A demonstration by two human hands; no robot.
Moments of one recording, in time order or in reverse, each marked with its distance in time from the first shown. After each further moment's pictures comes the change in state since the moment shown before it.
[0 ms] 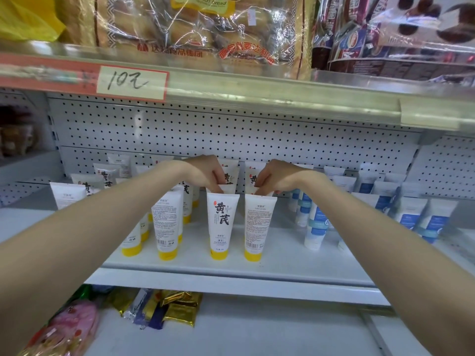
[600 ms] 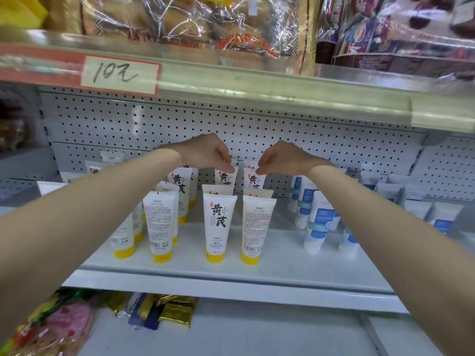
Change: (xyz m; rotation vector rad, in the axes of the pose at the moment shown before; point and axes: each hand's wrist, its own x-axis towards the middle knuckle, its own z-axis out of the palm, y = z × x) left_hand 0.010 0.009 -0.022 -0.148 0.184 0.062; right_hand 0.011 0.009 -0.025 0.042 0.189 -0.033
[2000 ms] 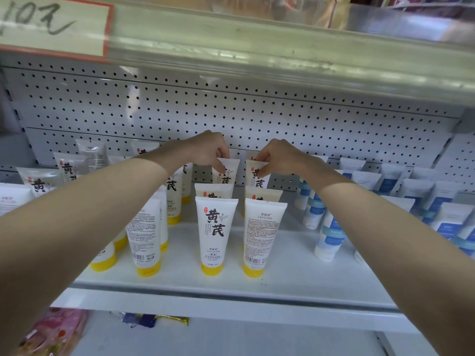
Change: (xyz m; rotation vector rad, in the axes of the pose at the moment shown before) left_hand 0.072 -0.045 0.030 0.126 -0.043 0.003; right_hand 0.068 0.033 0.036 -0.064 -0.044 0.038
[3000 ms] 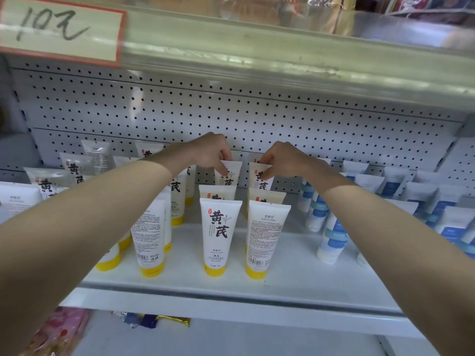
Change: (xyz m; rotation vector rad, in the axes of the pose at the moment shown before) left_hand -0.006 0.002 -0.001 -0.012 0.017 -0.014; right_hand -0.003 -0.002 -0.002 0.001 -0.014 0.009
